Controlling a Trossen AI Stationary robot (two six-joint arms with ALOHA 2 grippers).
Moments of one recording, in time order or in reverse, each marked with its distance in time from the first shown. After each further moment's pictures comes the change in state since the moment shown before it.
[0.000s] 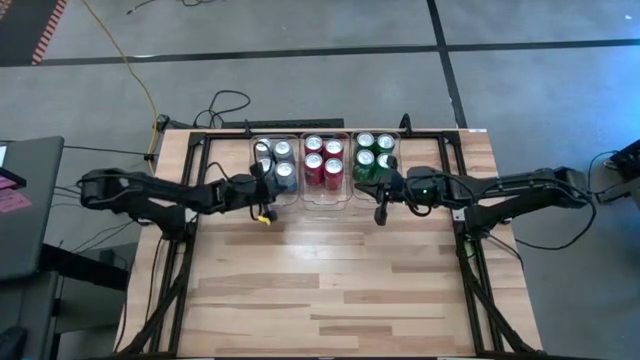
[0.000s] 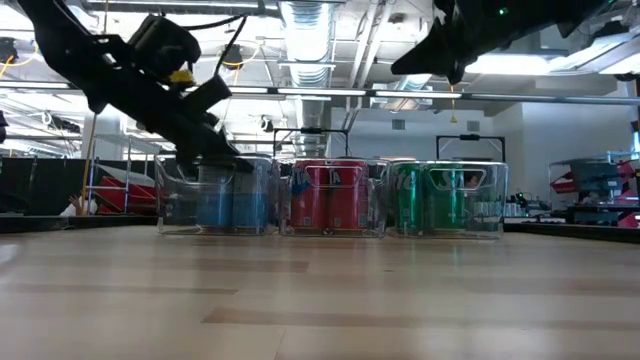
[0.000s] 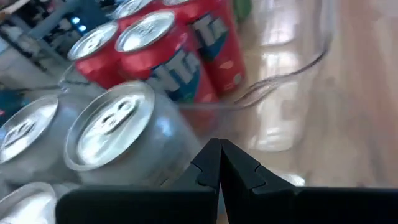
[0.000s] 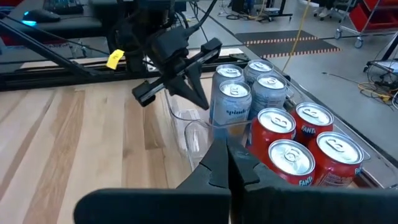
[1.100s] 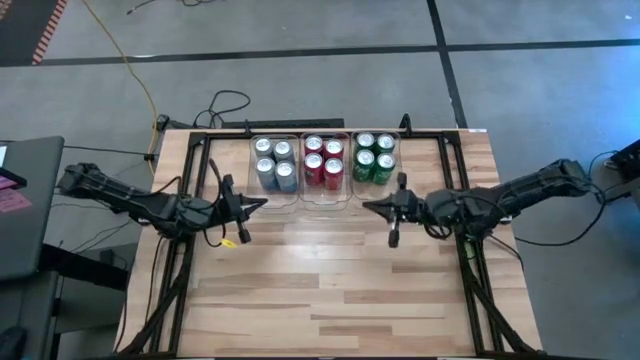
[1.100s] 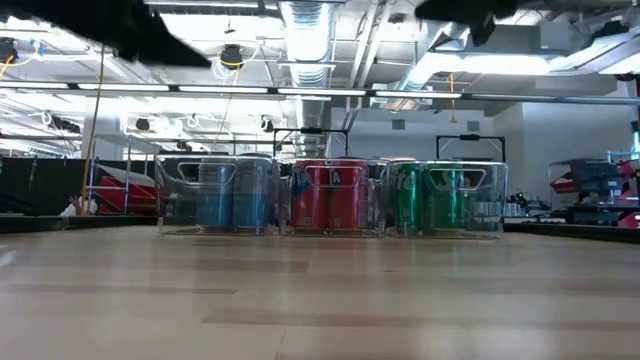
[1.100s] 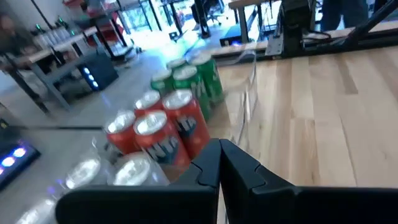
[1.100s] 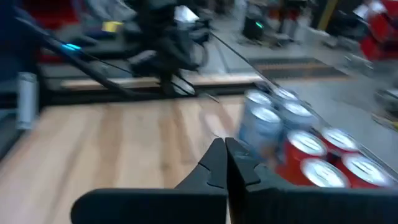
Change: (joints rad) left arm -0.509 -0.526 0.072 -0.407 -0.433 -0.176; right arm 0.301 -0.092 0.001 -0.001 0.238 0.021
